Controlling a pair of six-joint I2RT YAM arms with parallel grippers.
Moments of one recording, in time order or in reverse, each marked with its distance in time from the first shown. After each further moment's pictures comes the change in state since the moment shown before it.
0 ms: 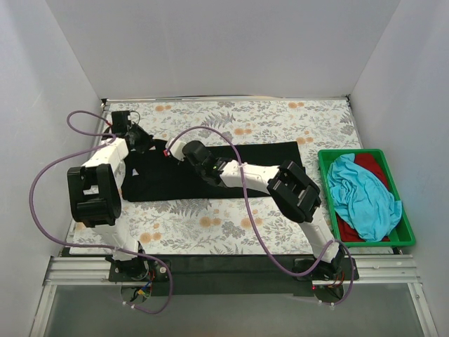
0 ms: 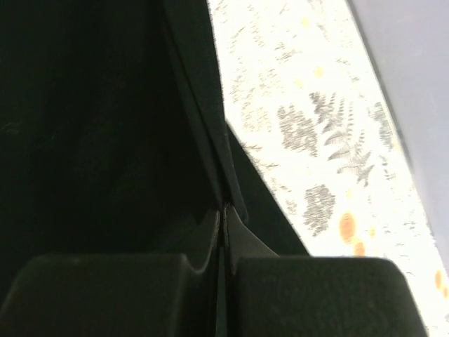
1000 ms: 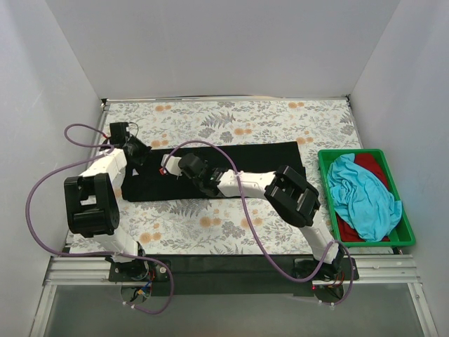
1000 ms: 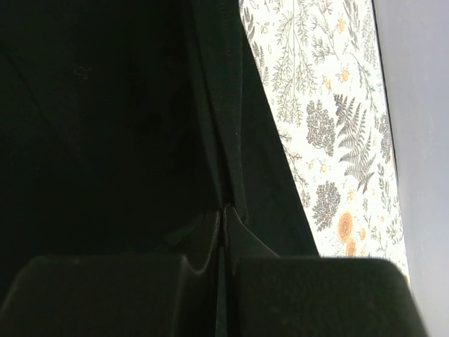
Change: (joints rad) left arm 0.021 -0.078 -0.127 0.003 -0.004 -0.019; right arm 0.067 -0.014 -0.063 0.006 0.046 -0.131
